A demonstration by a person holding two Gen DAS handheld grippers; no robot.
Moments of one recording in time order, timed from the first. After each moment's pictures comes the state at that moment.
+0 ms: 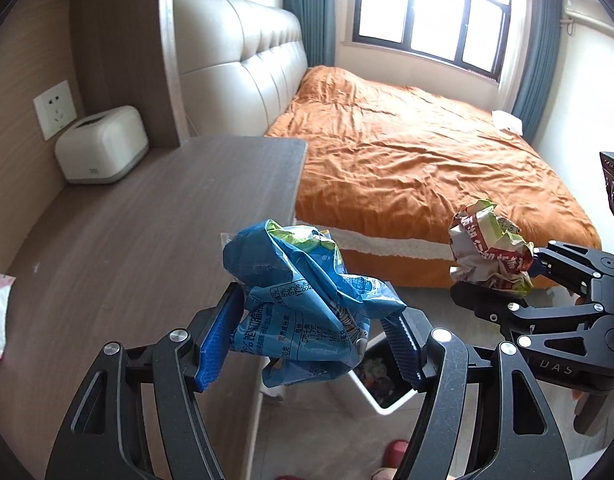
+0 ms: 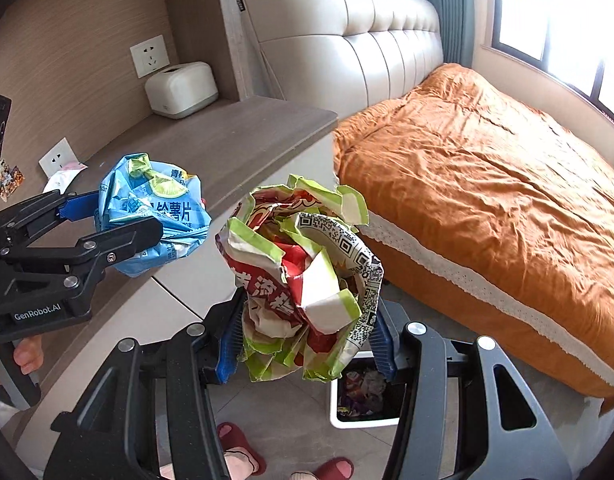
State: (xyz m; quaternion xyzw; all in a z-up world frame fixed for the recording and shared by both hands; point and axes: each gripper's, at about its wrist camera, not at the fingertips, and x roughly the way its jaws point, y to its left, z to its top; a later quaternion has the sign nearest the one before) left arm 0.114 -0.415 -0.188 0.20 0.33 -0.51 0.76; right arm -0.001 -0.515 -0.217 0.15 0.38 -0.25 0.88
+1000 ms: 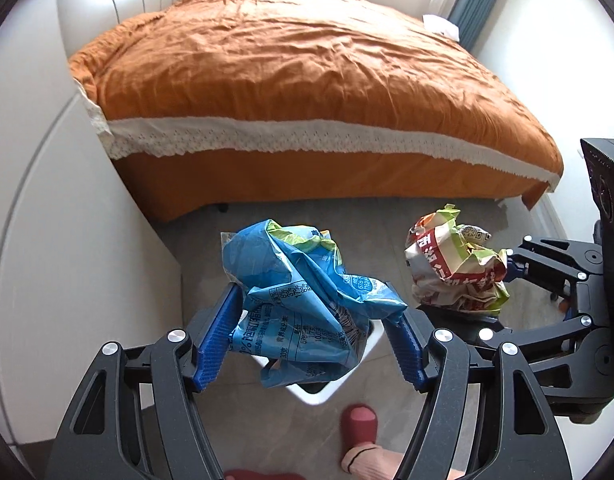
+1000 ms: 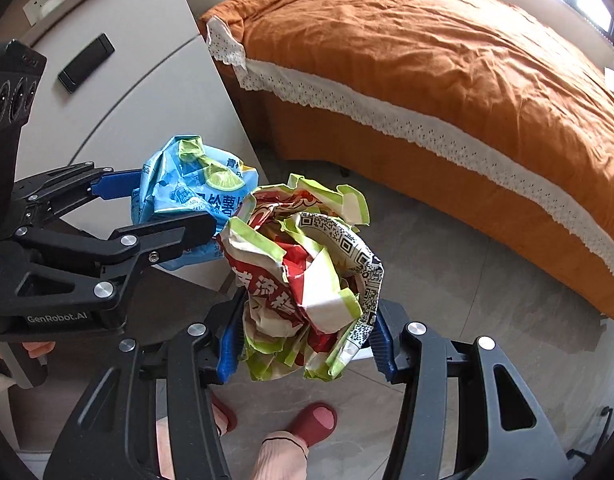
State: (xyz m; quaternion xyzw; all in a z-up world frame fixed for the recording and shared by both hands) left arm 0.018 -0.574 -0.449 0.28 0.43 -0.60 0.61; right arm -0.105 -0.613 -0.450 0.25 0.47 -0.27 0.80
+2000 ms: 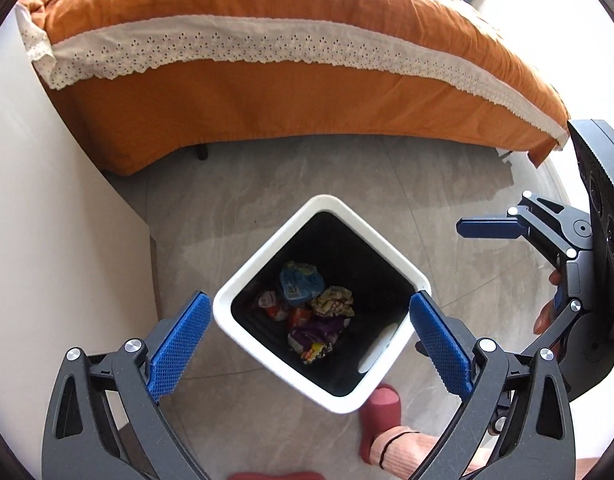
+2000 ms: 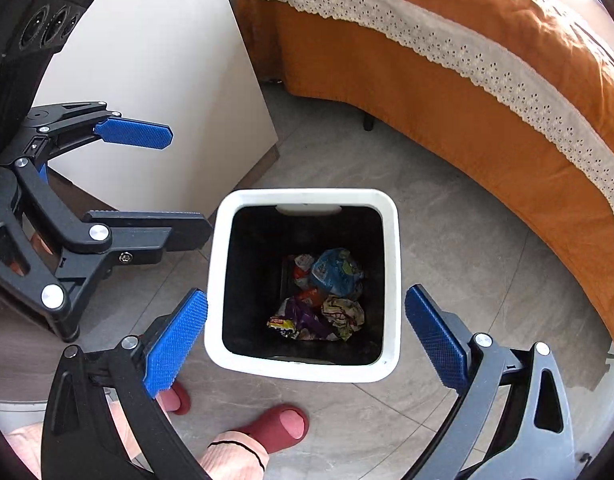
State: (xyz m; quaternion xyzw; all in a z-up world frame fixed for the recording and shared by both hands) left arm 0.030 -0.596 -0.587 0.32 0.47 -0.60 0.56; right arm -0.086 -0.632 -0.602 0.21 0.53 -0.21 0.79
